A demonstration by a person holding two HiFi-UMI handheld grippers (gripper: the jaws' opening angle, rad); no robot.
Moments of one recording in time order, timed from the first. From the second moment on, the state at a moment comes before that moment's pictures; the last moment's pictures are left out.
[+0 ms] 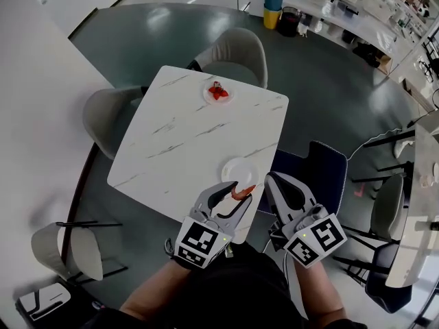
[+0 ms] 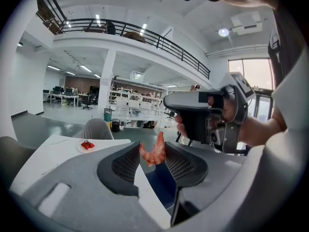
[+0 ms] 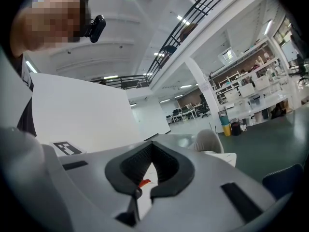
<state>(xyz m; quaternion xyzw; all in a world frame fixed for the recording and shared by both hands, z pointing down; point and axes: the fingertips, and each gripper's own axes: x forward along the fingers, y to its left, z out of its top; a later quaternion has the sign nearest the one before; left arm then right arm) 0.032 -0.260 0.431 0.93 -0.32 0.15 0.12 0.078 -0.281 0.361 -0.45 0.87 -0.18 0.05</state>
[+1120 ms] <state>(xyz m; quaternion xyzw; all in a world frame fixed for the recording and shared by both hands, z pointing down) 0.052 -0.330 0.683 0.91 -0.20 0.34 0.14 0.086 -0.324 0.497 -0.52 0.81 -0.26 0.04</state>
